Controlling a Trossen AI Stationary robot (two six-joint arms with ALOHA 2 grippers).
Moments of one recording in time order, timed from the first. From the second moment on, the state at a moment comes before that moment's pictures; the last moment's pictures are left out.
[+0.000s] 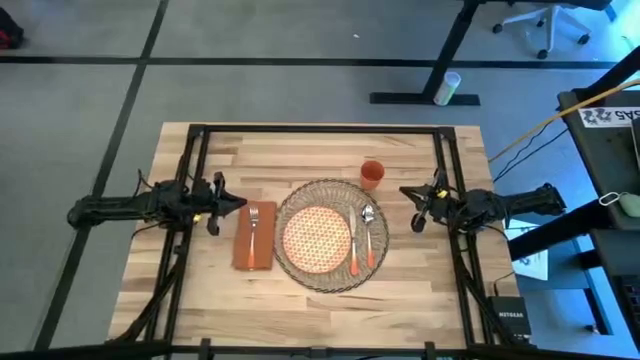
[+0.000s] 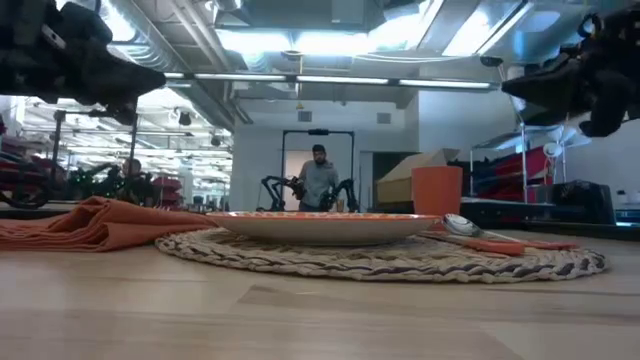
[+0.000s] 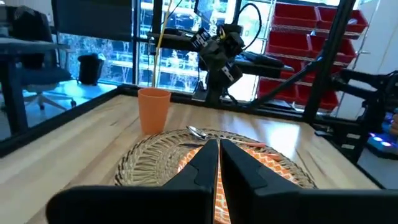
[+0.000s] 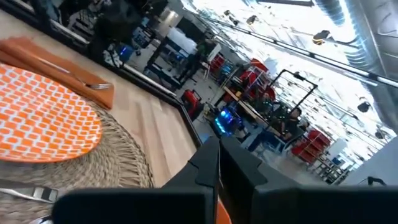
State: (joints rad) left arm 0.05 0.00 0.01 0.01 -0.06 -0.10; right arm 0.22 0.01 0.01 0.07 0.55 -0.70
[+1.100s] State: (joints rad) left arm 0.13 0.02 0.01 0.10 -0.17 -0.05; right arm 0.22 0.31 0.01 0.30 0.61 -0.66
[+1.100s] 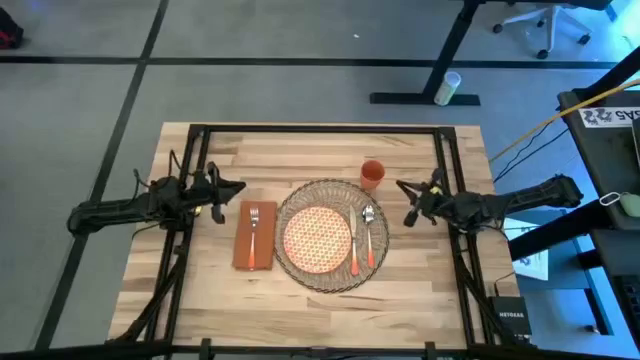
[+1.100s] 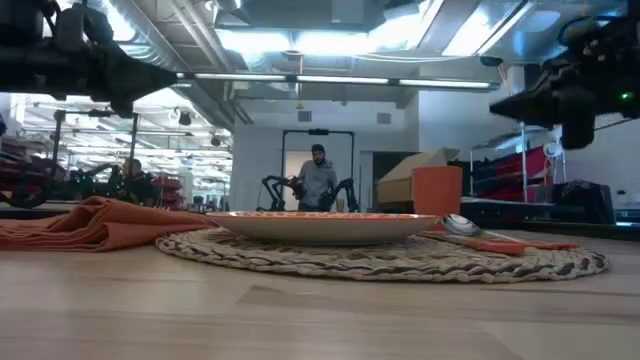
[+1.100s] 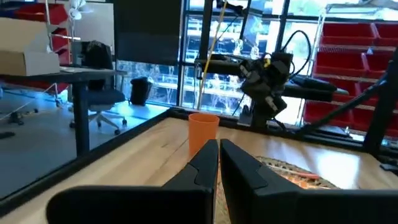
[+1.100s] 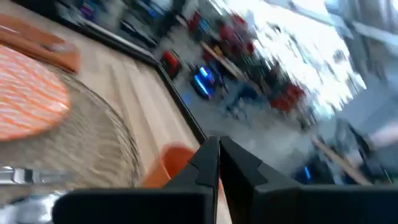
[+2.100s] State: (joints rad) left arm 0.13 0.02 0.01 0.04 -0.17 -0.21; right arm 0.22 0.00 0.05 -0.08 0.18 -0.55
